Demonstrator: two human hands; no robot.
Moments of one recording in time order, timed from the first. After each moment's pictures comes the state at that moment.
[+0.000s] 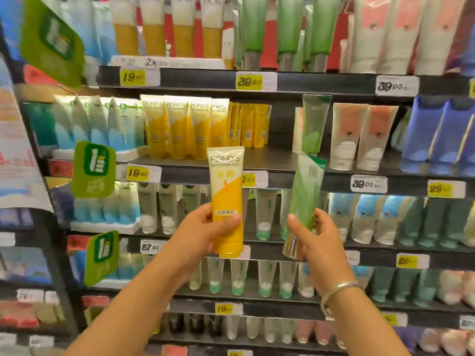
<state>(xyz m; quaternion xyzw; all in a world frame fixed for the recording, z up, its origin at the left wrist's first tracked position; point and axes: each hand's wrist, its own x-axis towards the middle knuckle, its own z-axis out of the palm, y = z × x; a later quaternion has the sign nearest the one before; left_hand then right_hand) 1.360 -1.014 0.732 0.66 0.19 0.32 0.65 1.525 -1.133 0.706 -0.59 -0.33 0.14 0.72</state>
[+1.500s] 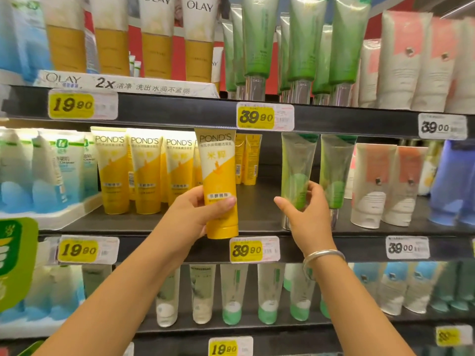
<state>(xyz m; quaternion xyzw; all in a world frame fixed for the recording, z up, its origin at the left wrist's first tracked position) 1.448 -0.874 0.814 0.68 0.12 0.34 0.63 1.615 -0.983 0.799 -0.67 -0.34 -0.08 0.66</state>
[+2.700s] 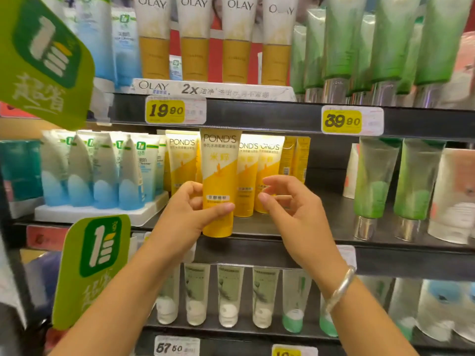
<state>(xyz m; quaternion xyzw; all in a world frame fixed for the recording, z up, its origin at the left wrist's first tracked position) 1.371 -0.810 0.812 0.68 0.15 0.45 0.56 1.493 -0.930 0.821 -0.59 -0.53 -0.04 0.61</state>
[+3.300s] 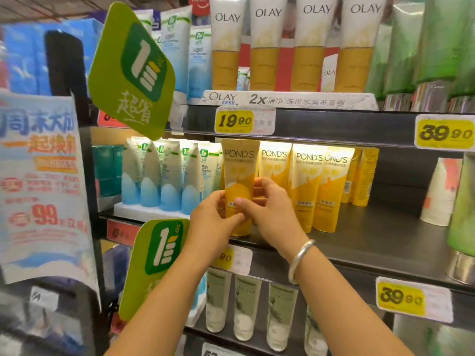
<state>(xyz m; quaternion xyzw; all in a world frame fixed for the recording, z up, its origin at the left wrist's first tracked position) 1.346 -0.766 0.801 0.72 0.29 0.53 0.35 1.454 -0.812 0.825 -0.57 -0.58 0.10 0.57</state>
